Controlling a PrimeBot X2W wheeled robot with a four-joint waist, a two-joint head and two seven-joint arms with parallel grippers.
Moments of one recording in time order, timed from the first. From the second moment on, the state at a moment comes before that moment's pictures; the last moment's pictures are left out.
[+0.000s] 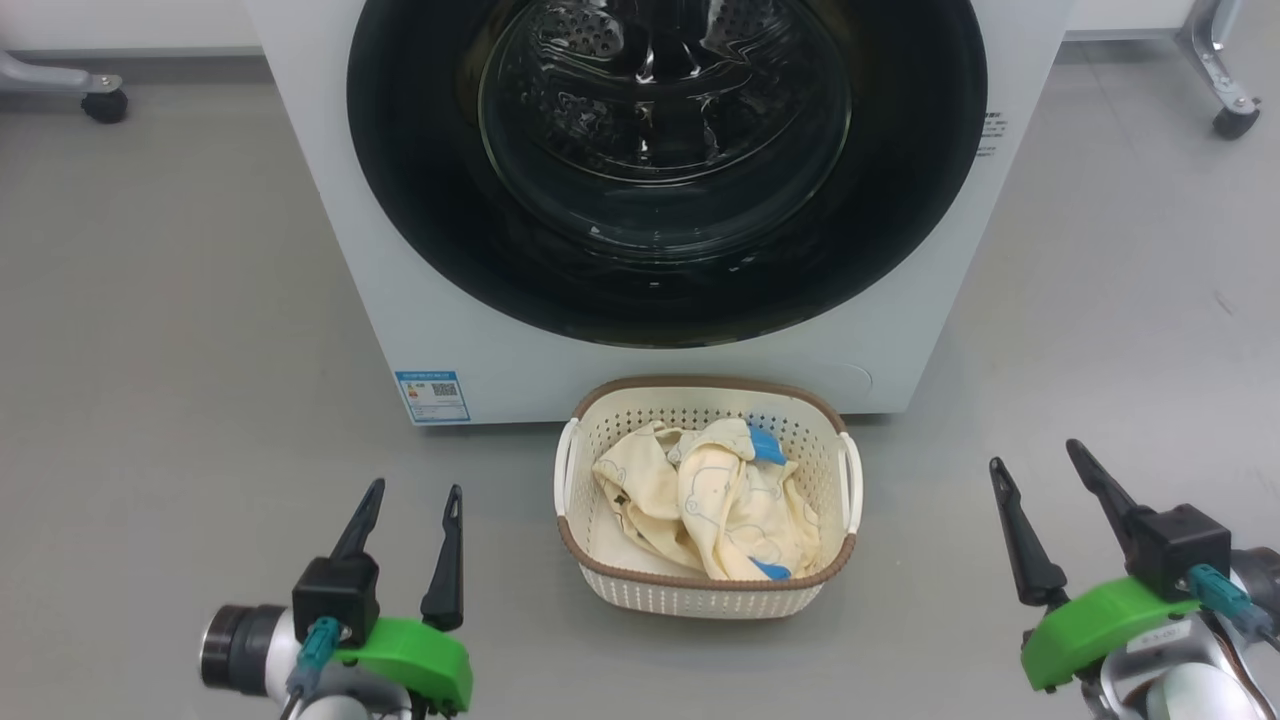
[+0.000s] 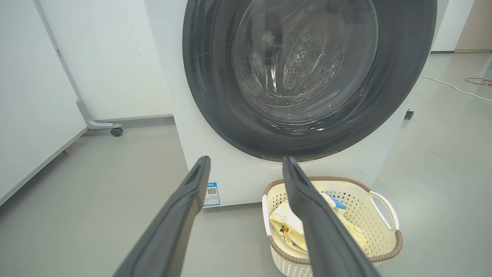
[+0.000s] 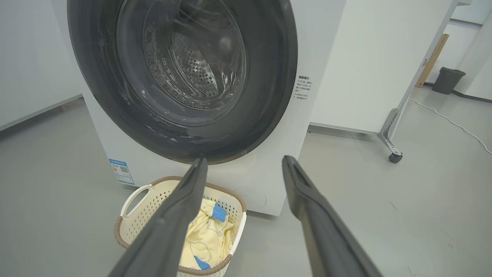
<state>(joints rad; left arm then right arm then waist) -0.19 0.05 -0.23 0.43 -0.09 0.03 -0.25 0.01 -0.05 -0.08 0.17 -0.05 0.13 -0.18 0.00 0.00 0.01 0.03</state>
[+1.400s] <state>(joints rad) -0.20 0.04 -0.23 0.39 -0.09 0.02 -0.25 0.01 -0.05 -0.10 0.17 -0.05 0.13 -0.18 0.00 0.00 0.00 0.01</state>
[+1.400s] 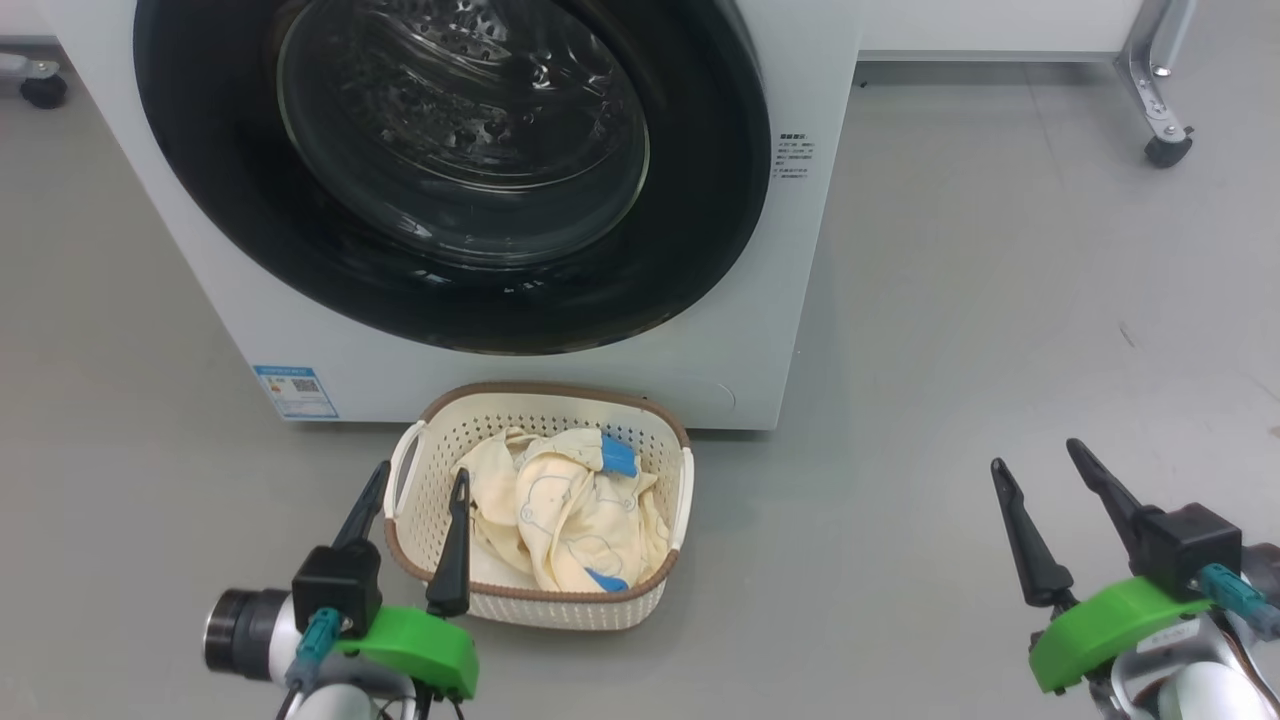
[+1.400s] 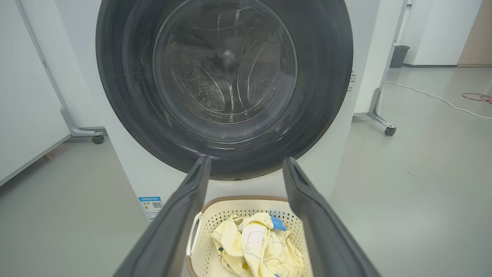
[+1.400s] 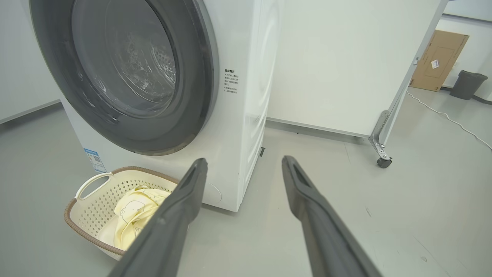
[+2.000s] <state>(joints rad) -0.20 0.04 -0.23 0.39 -0.09 0.02 -0.25 0.01 -0.05 -0.10 0.16 -0.05 0.13 -0.19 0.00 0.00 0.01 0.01</state>
